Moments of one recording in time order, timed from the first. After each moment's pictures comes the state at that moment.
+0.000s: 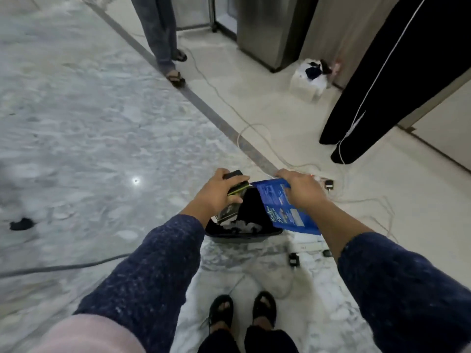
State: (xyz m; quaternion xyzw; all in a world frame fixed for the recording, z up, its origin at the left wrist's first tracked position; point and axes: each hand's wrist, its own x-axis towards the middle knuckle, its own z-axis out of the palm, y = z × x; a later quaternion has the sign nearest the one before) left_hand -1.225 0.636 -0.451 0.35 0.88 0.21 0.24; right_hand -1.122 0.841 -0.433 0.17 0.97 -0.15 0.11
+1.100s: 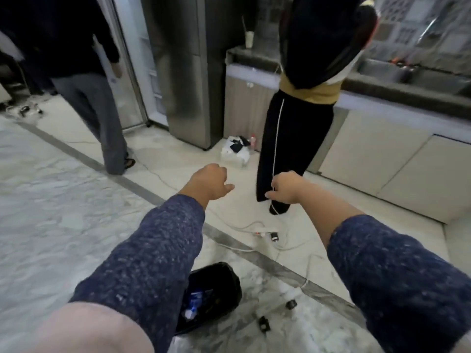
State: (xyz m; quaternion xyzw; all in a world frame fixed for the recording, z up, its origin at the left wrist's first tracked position) left_hand -1.271 0.839 -0.198 0.46 0.88 0.01 0.13; right_hand -1.124 0.979 -0.187 0.27 0.94 -0.06 0.18
